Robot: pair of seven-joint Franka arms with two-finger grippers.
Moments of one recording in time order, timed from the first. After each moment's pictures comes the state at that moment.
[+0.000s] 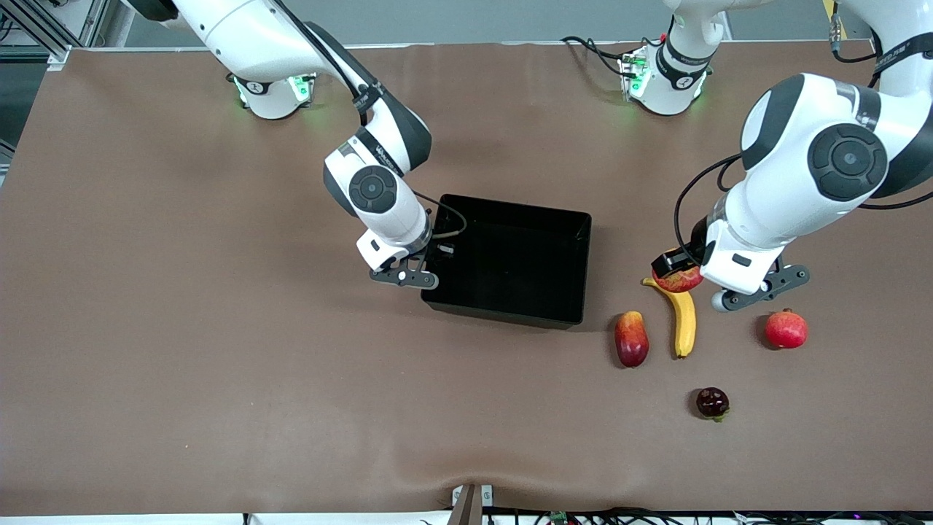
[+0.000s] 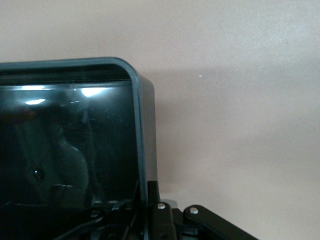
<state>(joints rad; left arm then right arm) 0.10 0.30 -0.46 -1.53 0.09 1.75 -0.71 0.44 0.57 0.26 -1.70 0.01 2.30 0.82</state>
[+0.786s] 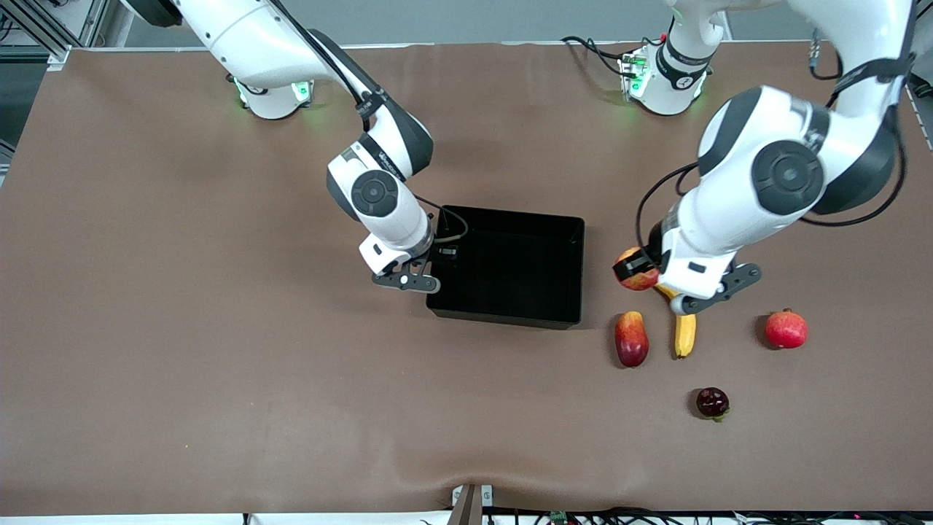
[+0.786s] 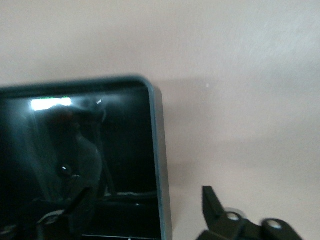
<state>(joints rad) 0.00 0.39 -0.46 -1.47 0.07 1.76 -0.90 0.44 0.57 0.25 -1.68 0.01 2.32 0.82</state>
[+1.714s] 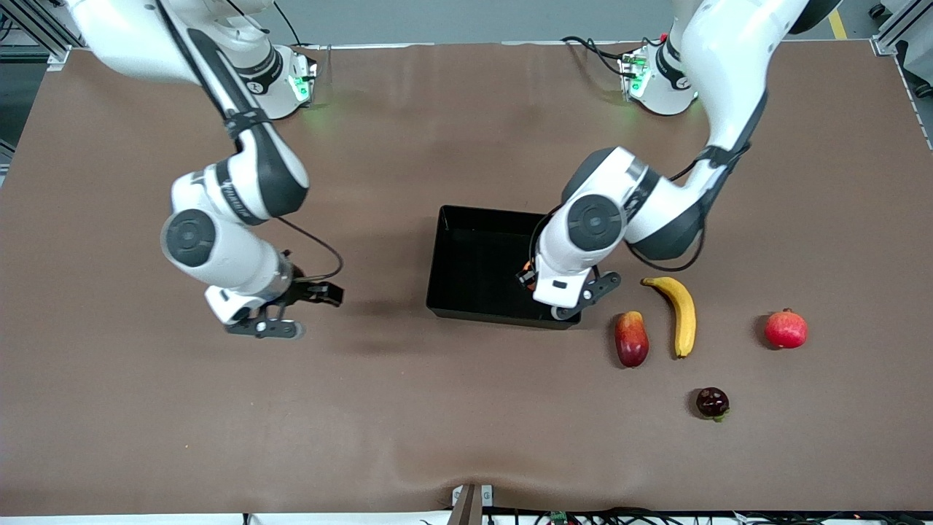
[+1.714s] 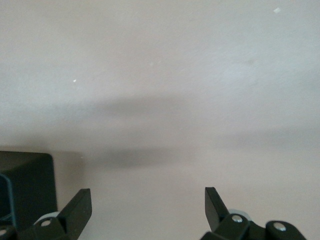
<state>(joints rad) -0.23 0.64 -0.45 -1.48 0.17 1.92 -1.23 0.08 0.43 0.24 -1.68 0.01 2.10 0.39</state>
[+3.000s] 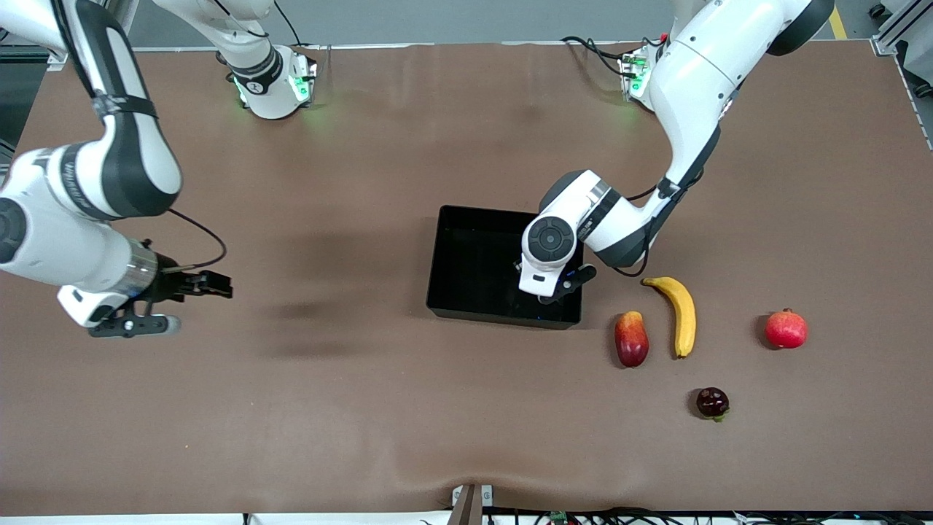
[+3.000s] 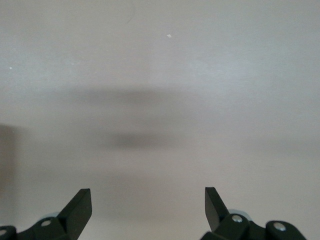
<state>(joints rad) -0.24 0.71 -0.45 -1.62 0.22 1.99 -1.27 -0.18 0.31 0.24 -1.68 0.01 1.92 0.00</state>
